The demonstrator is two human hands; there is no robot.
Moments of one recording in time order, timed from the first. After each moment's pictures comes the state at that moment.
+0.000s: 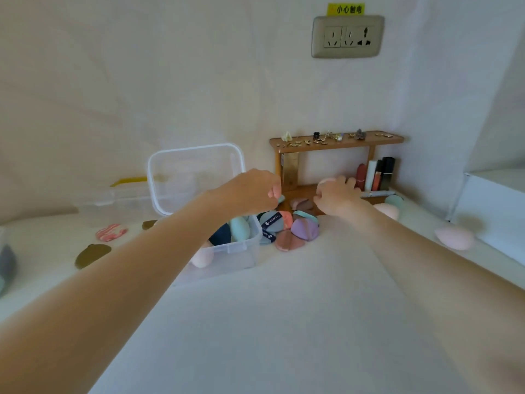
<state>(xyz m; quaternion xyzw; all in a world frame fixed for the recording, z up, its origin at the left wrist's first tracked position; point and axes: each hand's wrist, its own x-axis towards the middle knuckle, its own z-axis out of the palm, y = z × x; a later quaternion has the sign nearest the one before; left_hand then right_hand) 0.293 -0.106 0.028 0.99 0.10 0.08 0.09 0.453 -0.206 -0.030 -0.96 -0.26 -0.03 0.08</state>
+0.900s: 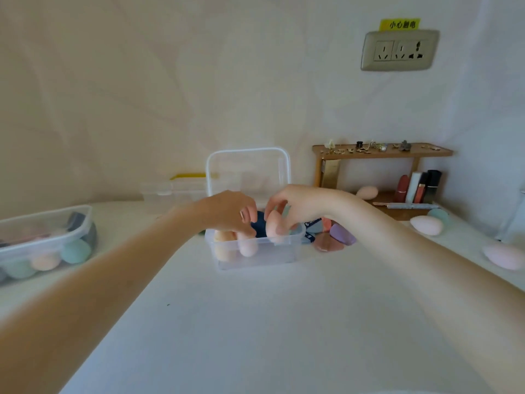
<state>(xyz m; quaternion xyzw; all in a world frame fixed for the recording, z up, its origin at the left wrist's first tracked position) 0.205 -0.041 0.009 0.97 0.20 0.01 0.14 0.330 -0.161 0.023 -0.78 -0.58 0.18 0.13</state>
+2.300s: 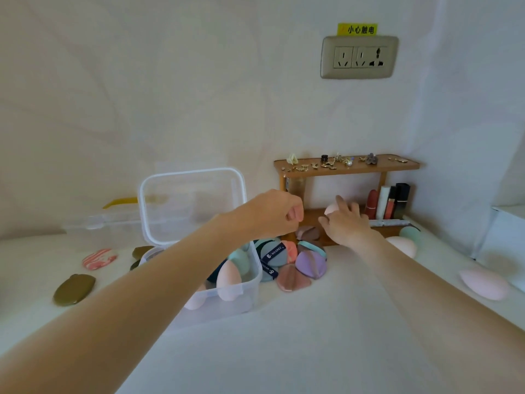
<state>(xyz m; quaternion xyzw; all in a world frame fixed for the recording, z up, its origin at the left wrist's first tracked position) 0.343 -0.090 0.019 0.99 0.03 0.11 0.11 0.506 -0.191 -0.054 -0.96 -0.27 -0.01 0.12</state>
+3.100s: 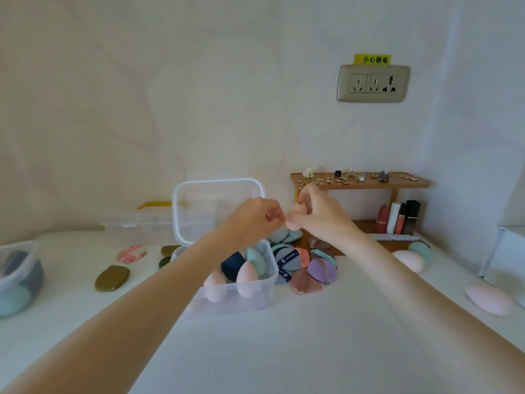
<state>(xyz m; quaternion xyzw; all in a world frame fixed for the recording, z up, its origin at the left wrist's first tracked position) 0.299 -0.074 0.017 0.94 0.13 0.22 0.21 0.399 -0.188 0.017 -0.81 -0.44 0.01 0.39</state>
